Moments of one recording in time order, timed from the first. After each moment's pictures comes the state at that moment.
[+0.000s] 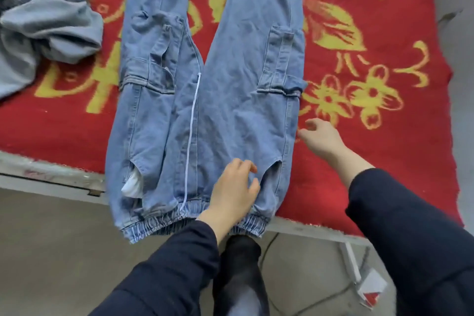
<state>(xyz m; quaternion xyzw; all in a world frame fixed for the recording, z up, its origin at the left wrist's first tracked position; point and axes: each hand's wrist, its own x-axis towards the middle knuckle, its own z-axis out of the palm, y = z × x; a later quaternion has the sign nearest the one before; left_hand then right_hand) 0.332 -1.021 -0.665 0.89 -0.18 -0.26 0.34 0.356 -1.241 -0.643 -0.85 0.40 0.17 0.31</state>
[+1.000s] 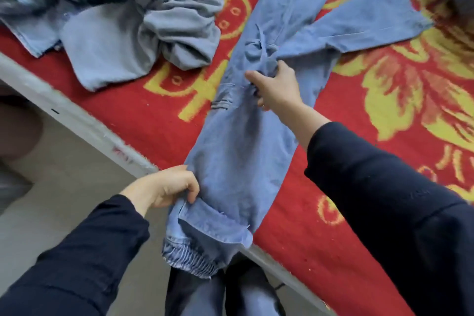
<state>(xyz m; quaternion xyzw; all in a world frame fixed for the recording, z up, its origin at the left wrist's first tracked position) 0.469 -0.827 -0.649 0.64 0.26 -0.52 0.50 0.614 -1.026 -0.609 -0.80 0.18 0.14 0.56</state>
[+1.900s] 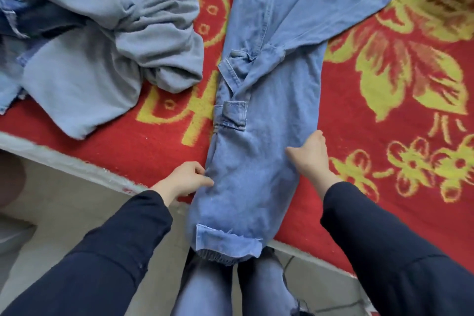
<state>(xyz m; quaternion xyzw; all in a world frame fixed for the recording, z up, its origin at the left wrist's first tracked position) 0.557 -0.788 -0.683 0.77 0.13 -0.54 0.32 0.542 -1.061 -0.661 -0.86 0.40 0.22 0.24</state>
